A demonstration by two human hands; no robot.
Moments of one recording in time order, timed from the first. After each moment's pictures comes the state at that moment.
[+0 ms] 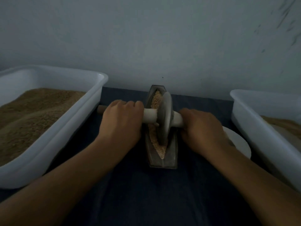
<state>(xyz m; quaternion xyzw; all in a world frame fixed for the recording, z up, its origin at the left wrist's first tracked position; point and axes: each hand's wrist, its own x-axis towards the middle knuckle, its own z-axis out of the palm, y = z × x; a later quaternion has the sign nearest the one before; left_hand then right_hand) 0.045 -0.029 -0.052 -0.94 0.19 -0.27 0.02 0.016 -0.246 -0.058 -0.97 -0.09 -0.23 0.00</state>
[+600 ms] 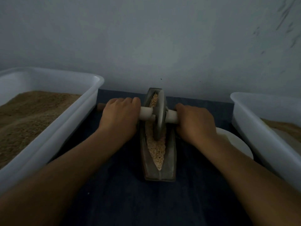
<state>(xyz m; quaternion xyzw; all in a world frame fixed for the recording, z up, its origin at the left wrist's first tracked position) 0.096 -0.030 -0.056 -0.95 0.20 -0.23 0.02 0.064 -0.249 -0.063 -0.96 -0.05 -0.25 -0.09</state>
